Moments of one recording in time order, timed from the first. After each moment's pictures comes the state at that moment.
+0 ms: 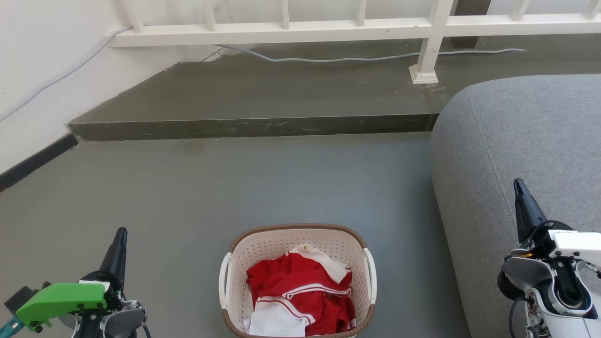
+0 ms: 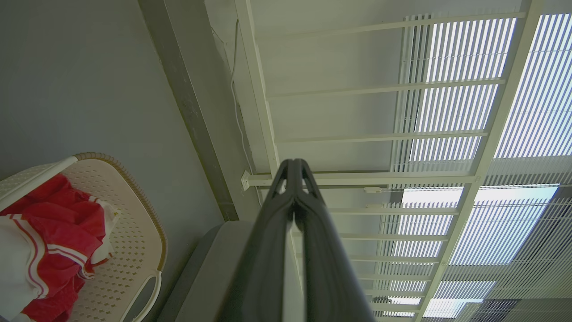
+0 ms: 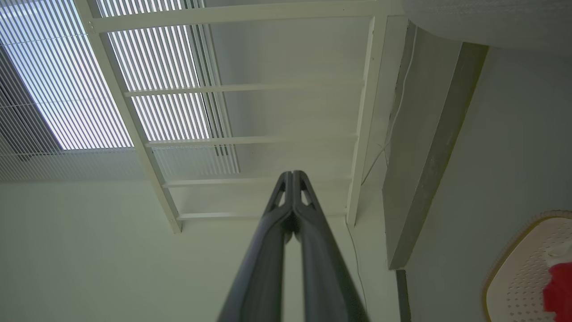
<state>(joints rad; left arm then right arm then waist) -0.06 0.05 0.07 0.28 -1.61 -0.12 0.10 -0.09 -0.04 -0.13 0.29 1.60 0.11 0.10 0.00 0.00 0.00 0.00</state>
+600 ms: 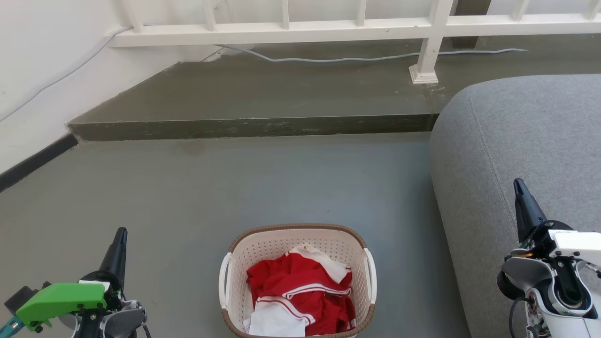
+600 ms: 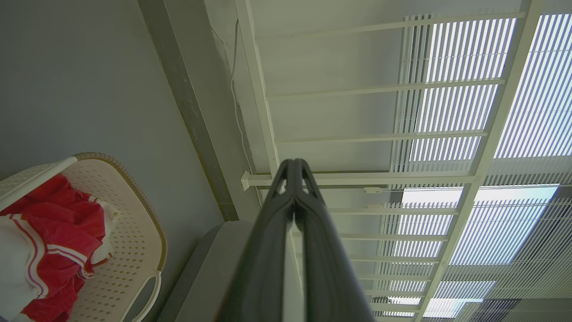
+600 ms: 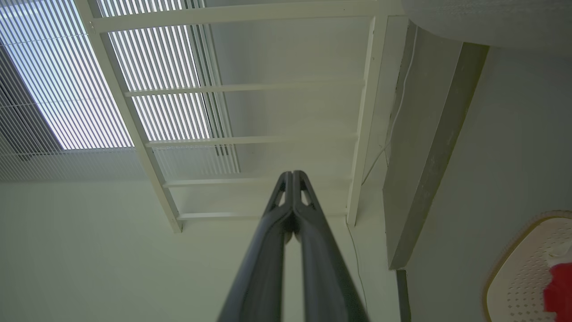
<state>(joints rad) -0.06 0.05 0.07 0.28 -1.61 -0.12 0.10 -0.09 -0.04 -0.13 0.28 1.60 0.11 0.10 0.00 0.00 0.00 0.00</state>
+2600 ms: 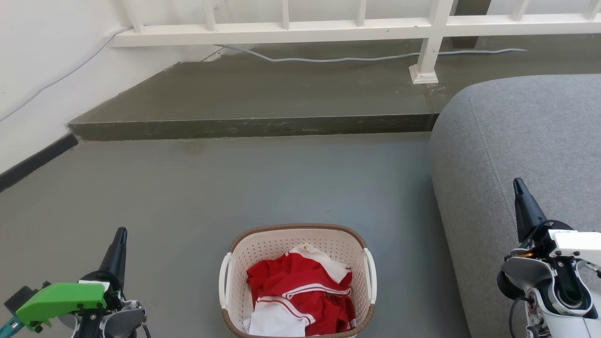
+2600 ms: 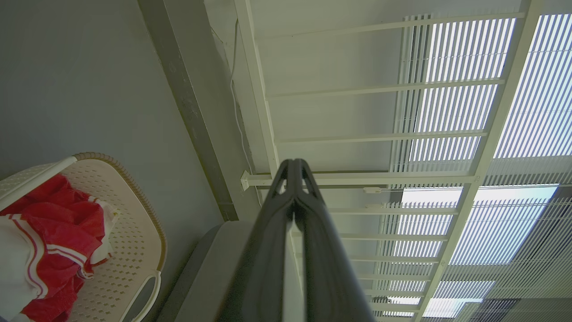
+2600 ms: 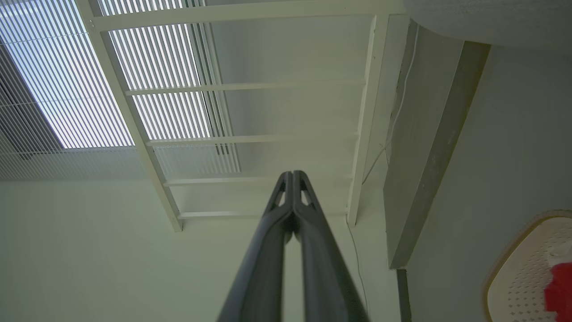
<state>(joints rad) -0.06 0.04 0.07 0.28 -1.61 -0.12 0.10 -0.09 -0.04 -0.13 0.28 1.60 0.11 0.11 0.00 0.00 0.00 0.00</state>
